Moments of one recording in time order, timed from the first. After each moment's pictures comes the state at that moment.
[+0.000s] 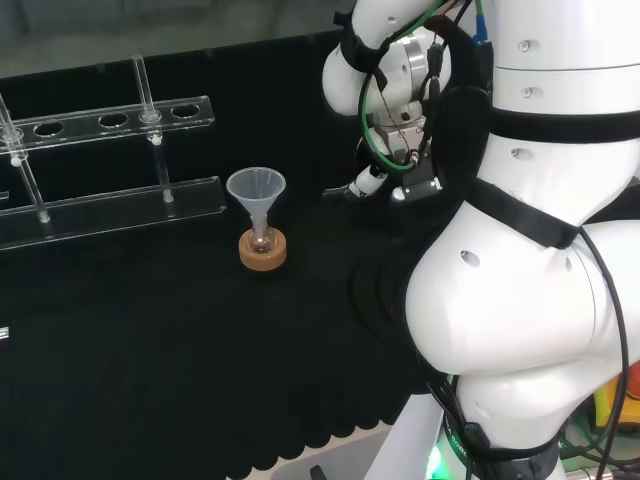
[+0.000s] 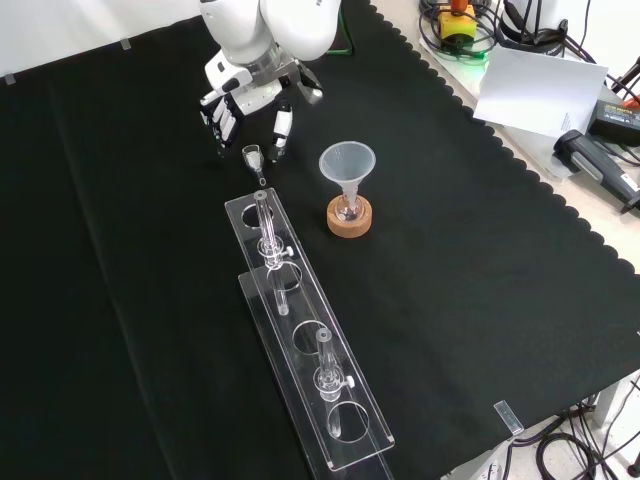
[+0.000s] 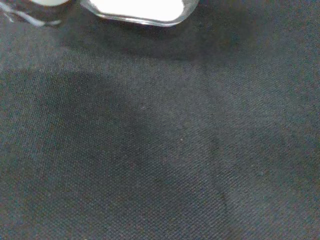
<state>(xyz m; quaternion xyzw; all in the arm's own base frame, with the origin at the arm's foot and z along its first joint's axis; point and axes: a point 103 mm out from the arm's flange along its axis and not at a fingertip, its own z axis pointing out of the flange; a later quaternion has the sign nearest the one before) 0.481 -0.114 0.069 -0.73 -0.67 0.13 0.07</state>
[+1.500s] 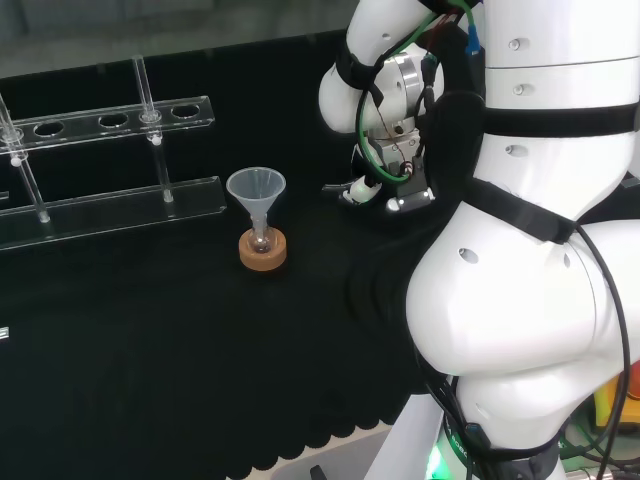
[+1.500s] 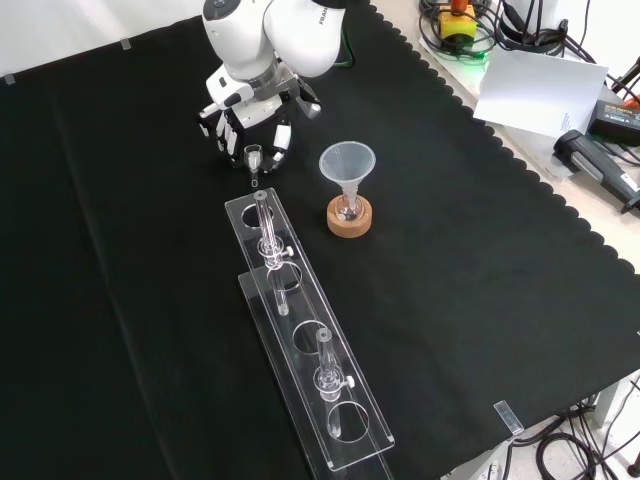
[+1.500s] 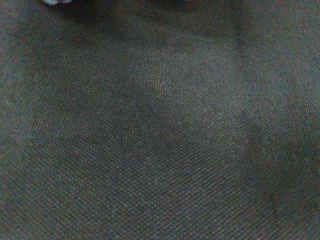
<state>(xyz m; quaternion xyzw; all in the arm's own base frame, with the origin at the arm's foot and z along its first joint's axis) 0.489 -0.108 0.045 -0.72 -0.68 0.12 0.05</state>
